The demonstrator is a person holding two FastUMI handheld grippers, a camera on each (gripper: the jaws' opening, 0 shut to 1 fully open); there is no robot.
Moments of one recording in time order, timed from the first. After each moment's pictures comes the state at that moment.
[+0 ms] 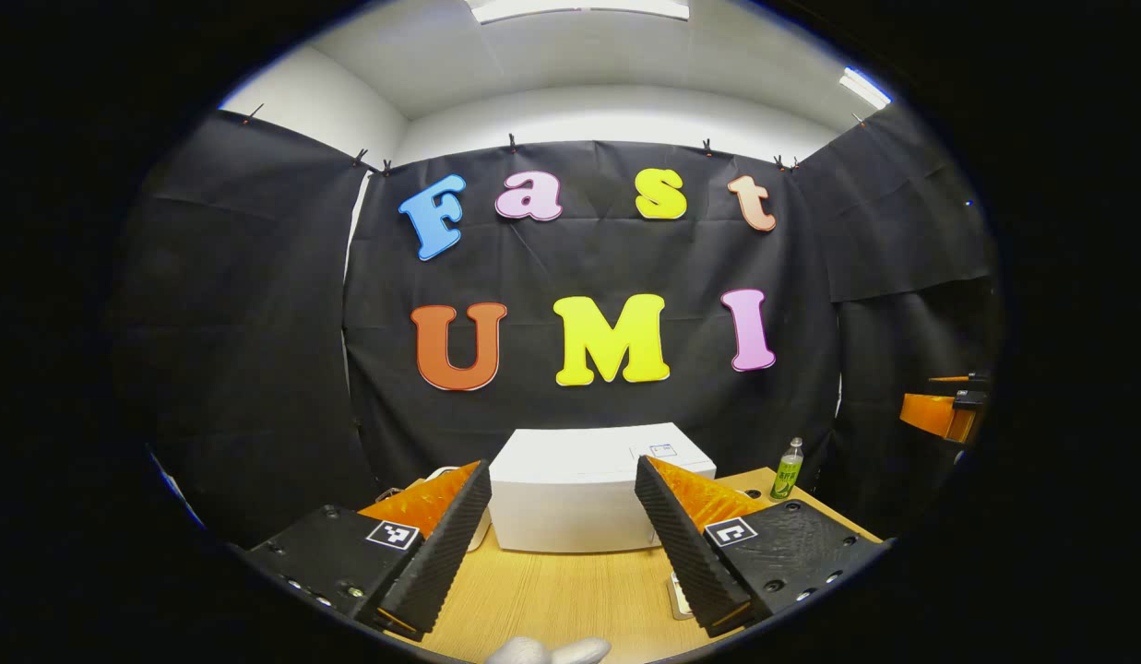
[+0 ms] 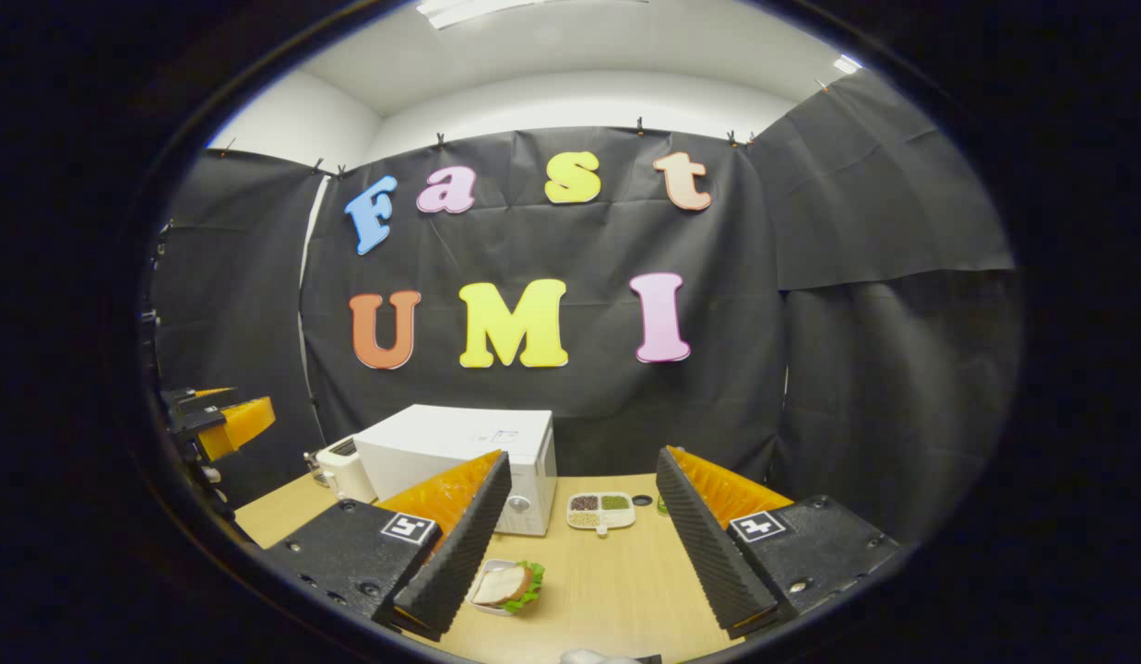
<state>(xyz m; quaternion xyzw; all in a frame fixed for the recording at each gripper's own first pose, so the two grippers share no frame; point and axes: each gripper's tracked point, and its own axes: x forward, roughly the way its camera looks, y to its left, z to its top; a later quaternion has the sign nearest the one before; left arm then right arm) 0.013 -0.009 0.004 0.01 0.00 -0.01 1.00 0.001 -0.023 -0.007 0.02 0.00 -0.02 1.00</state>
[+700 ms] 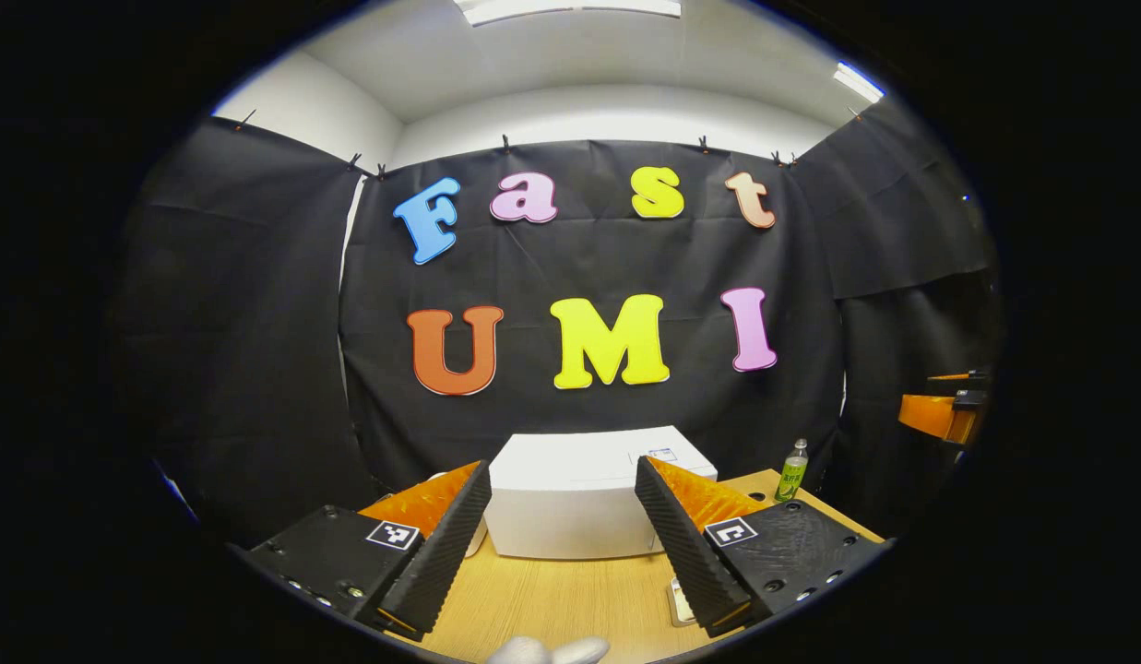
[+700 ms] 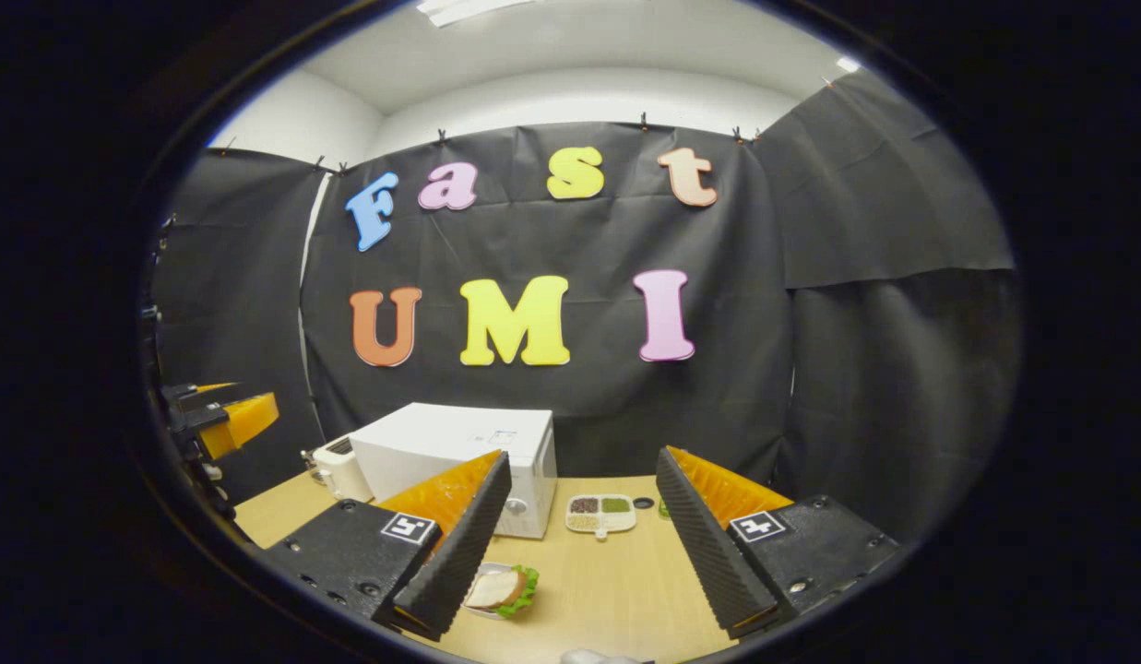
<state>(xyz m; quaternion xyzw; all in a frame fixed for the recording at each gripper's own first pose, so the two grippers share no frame) 0.029 -0.020 0.003 0.01 0.01 -0.01 1.00 0.021 -0.029 -0.009 0.01 0.01 -0.01 1.00</state>
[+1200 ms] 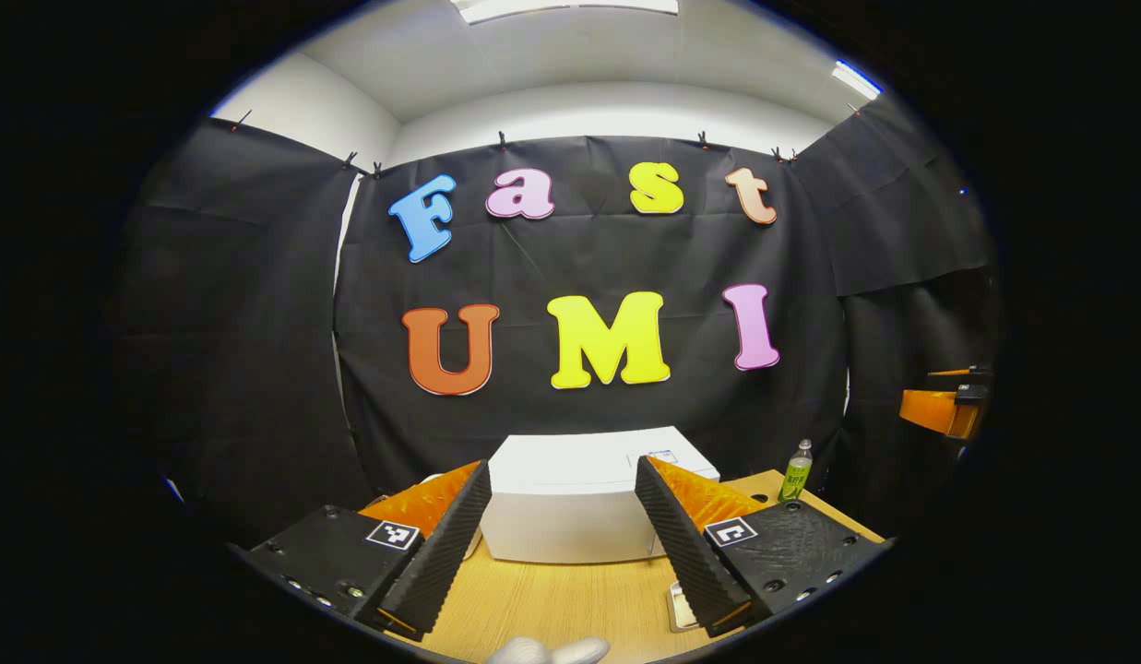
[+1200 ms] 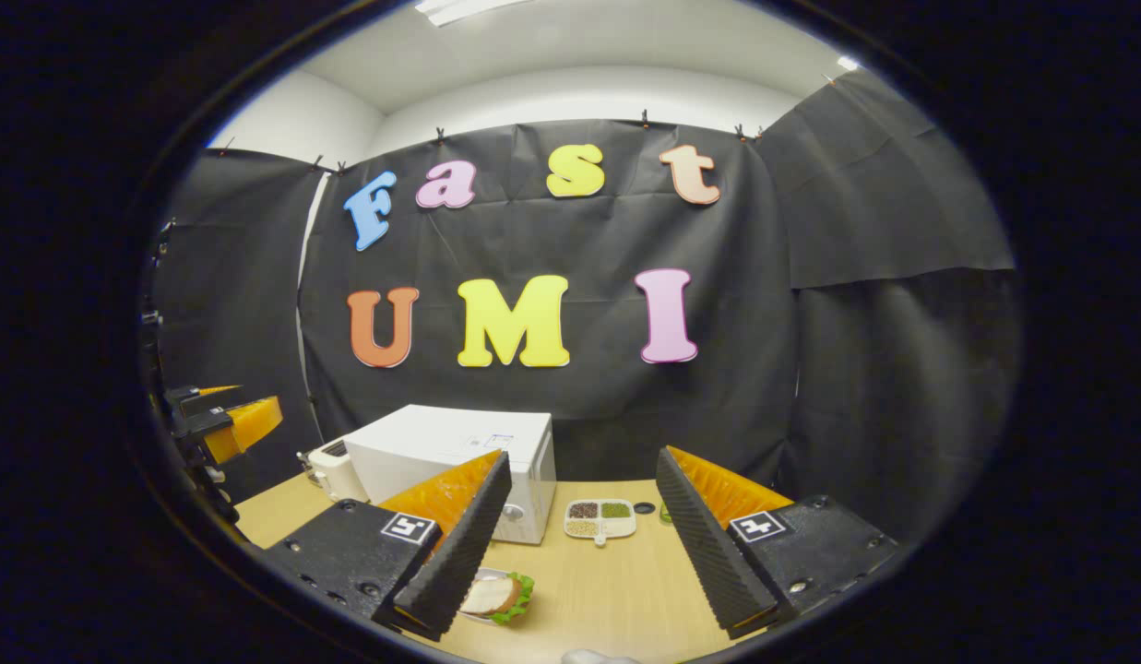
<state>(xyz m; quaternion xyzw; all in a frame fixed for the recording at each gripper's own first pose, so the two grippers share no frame) 0.046 -0.025 0.003 0.02 0.01 -0.01 1.00 0.044 -0.036 -0.007 0.01 0.01 -0.01 1.00</state>
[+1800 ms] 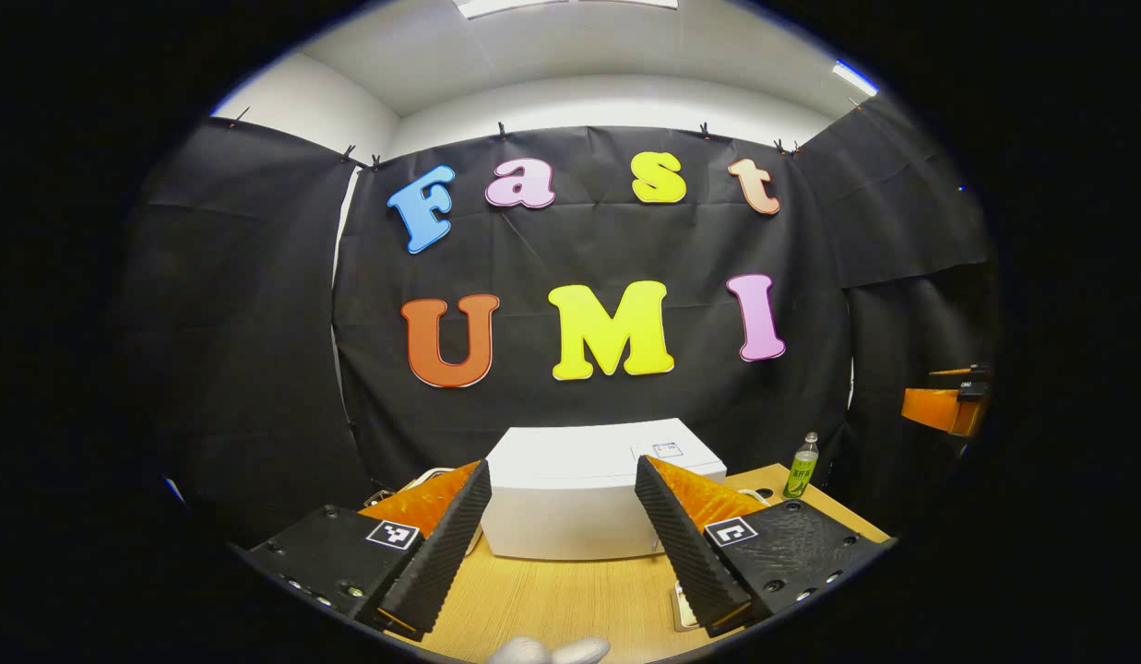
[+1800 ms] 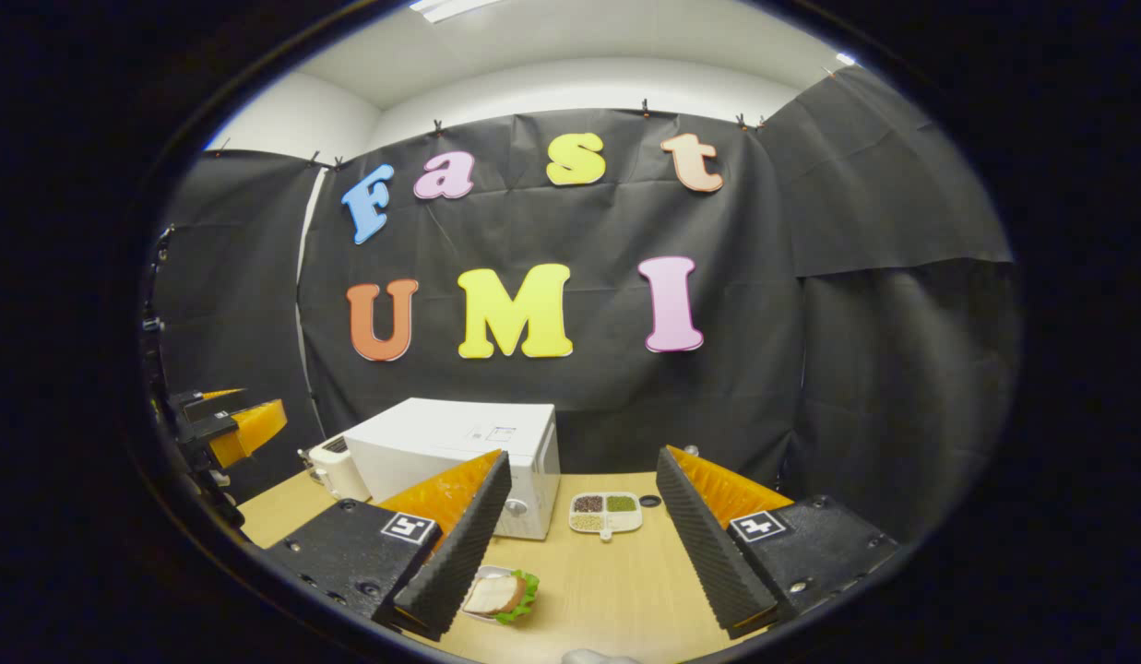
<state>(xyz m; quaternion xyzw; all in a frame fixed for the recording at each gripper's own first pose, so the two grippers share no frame) 0.061 -0.025 -0.009 0.02 0.02 -0.01 1.00 0.055 -0.033 -0.017 0.02 0.02 0.00 1.00</state>
